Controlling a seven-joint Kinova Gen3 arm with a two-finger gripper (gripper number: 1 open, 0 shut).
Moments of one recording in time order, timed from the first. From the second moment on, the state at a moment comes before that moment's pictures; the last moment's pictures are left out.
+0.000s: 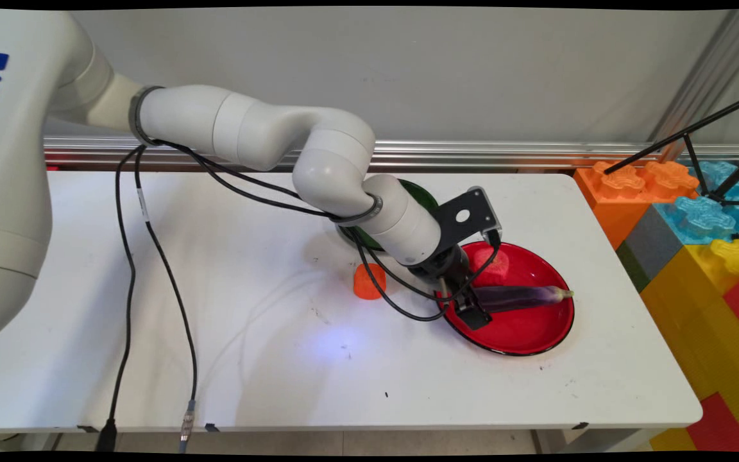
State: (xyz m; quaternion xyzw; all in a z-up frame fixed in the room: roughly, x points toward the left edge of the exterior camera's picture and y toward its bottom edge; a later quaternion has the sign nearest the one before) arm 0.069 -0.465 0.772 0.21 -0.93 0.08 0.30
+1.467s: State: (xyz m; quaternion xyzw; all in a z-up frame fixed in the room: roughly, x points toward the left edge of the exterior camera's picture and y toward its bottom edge) arm 0.072 -0.481 0.732 0.21 -0.91 0.07 0.34
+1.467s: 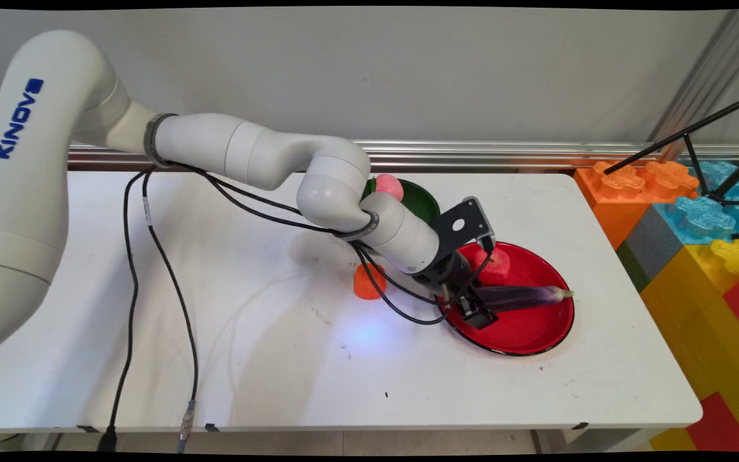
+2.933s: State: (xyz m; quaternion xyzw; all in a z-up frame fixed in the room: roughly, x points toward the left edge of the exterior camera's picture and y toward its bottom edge) arm 0.067 -0.483 0.803 0.23 -0.90 0.06 0.37
